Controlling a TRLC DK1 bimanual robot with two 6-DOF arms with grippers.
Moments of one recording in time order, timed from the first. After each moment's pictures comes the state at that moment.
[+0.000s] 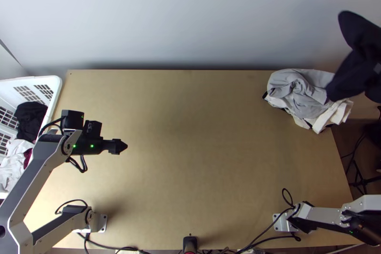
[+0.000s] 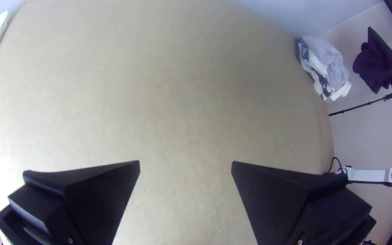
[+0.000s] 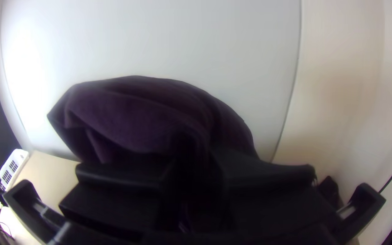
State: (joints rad) left arm -0.01 1.12 0.86 -0.84 0.41 -0.01; right arm -0.62 1.39 1.85 -0.75 -0.59 -0.15
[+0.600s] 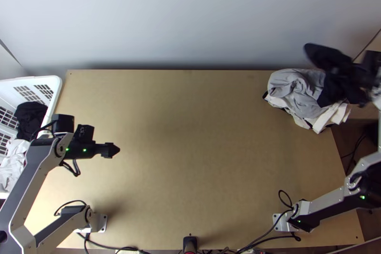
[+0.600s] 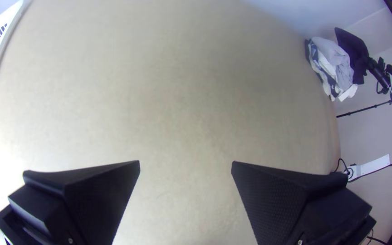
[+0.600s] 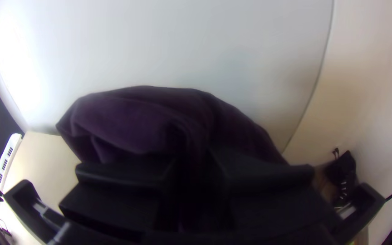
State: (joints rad) left arm 0.11 1.08 0.82 -0.89 0.41 0.10; right arm -0.46 1.68 1.66 -0.50 -0.46 -0.16
